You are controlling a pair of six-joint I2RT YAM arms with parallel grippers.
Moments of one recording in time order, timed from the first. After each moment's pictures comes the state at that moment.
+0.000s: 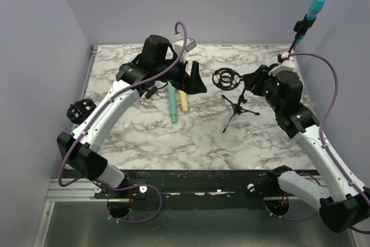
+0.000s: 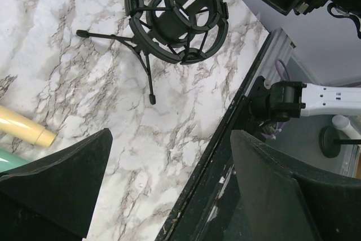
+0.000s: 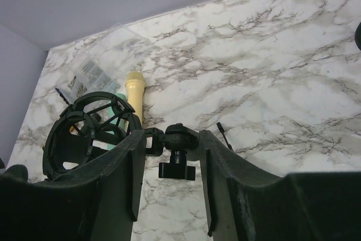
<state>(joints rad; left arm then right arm) -0.57 1.50 1.63 -0.66 0.63 -0.25 0.36 0.97 0.99 -0.26 0.17 0.45</state>
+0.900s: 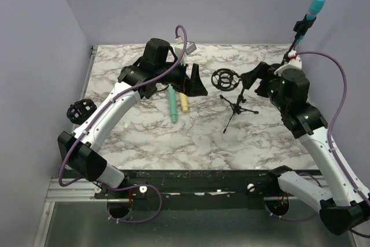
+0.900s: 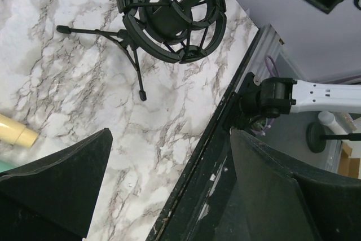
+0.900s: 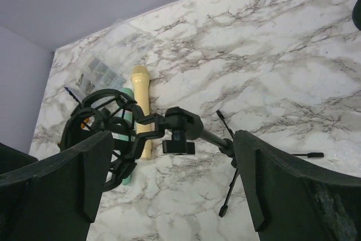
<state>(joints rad) -0.57 1.49 1.57 -0.62 0.66 -0.28 0.35 0.95 1.04 -0.38 0.17 0.52</state>
